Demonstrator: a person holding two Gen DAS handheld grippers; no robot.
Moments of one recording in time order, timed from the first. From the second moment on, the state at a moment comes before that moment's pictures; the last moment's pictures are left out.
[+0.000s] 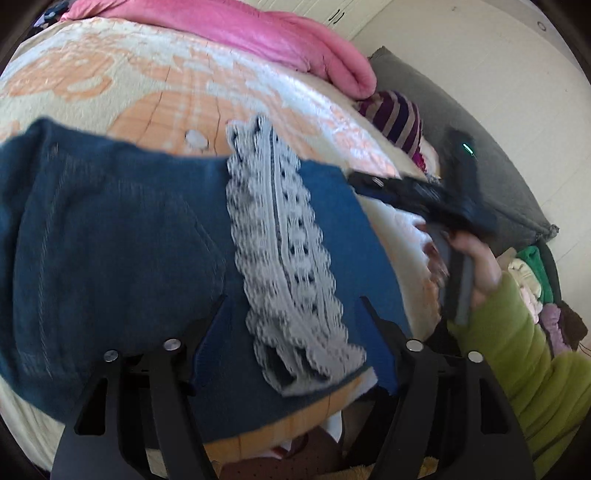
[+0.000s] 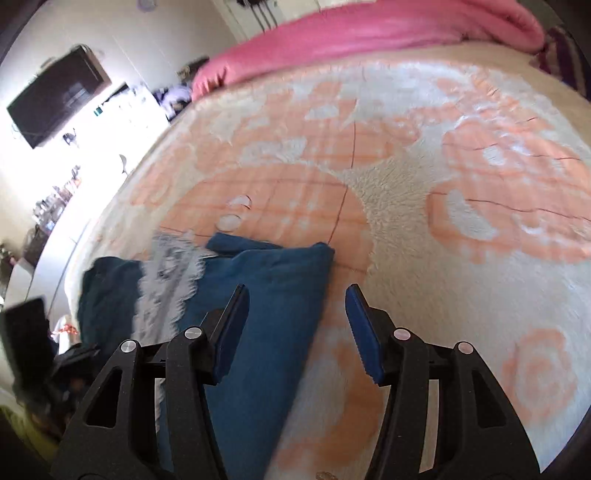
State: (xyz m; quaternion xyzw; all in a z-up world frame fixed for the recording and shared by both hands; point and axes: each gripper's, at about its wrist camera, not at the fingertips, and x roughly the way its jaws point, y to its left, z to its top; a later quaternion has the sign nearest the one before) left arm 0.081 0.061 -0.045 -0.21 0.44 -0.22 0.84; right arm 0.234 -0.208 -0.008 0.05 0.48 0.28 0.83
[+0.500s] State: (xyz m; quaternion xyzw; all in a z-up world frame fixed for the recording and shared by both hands) left arm 0.073 0.041 -0.047 -0.09 0.45 -0.17 0.87; right arm 0.235 -0.194 -0.016 -0.02 0.46 0.28 0.84
